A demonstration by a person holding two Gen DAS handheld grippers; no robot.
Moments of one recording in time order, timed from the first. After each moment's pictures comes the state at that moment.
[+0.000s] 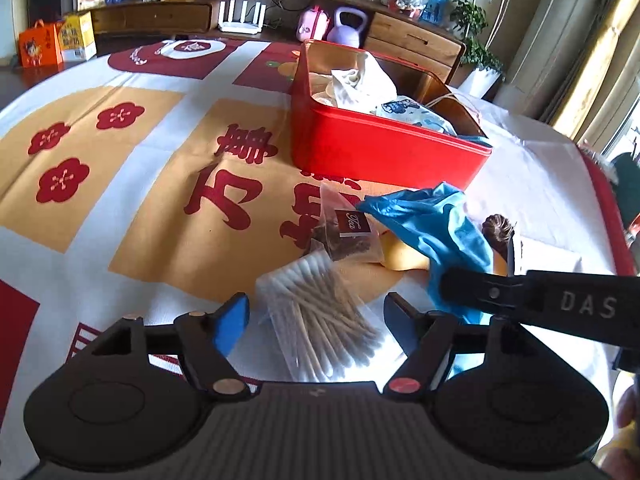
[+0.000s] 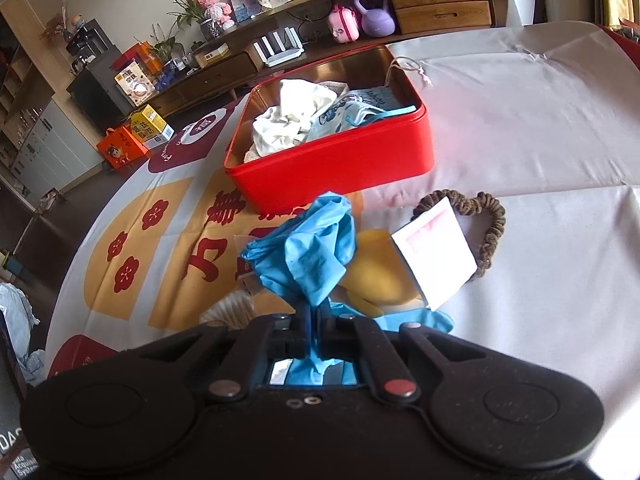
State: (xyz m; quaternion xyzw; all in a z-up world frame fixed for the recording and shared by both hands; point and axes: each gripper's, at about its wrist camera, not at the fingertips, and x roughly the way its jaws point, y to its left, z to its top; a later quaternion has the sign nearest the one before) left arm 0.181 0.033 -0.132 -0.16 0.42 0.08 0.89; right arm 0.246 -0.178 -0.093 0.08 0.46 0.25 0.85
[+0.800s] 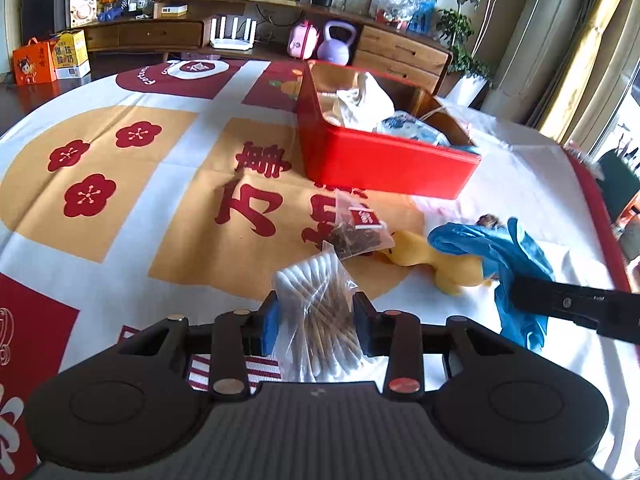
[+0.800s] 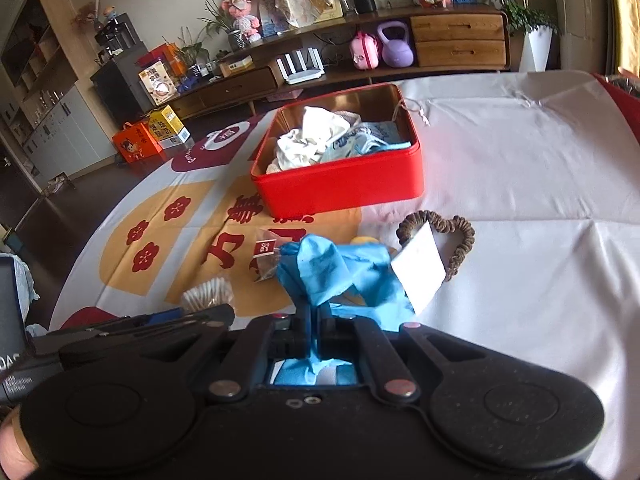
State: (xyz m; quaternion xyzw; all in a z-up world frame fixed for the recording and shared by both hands) left arm 0.149 0.051 -0.112 -0.15 0.40 0.06 0.90; right arm 0.204 -0.202 -0.057 0.04 0.41 0.28 0.87
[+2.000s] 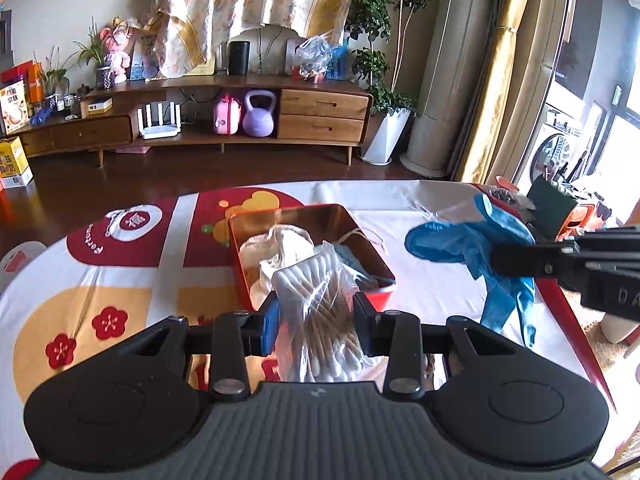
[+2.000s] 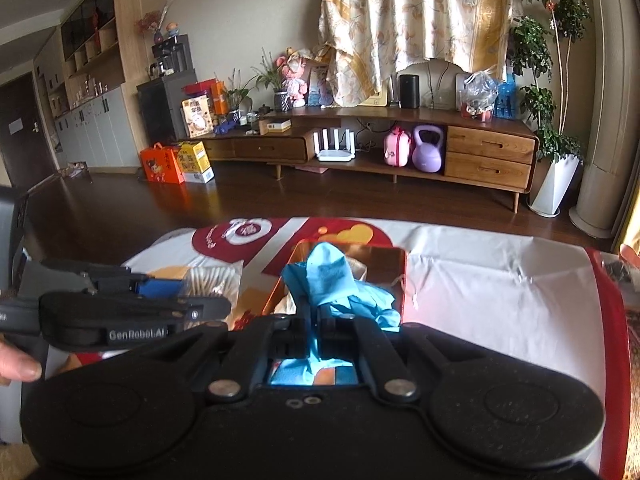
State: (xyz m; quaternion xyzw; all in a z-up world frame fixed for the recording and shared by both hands) left arm 0.208 0.046 0.023 -0.06 0.33 -0.03 0.94; right arm 0.248 -0.200 0.064 -0.04 0.29 0.32 0.90
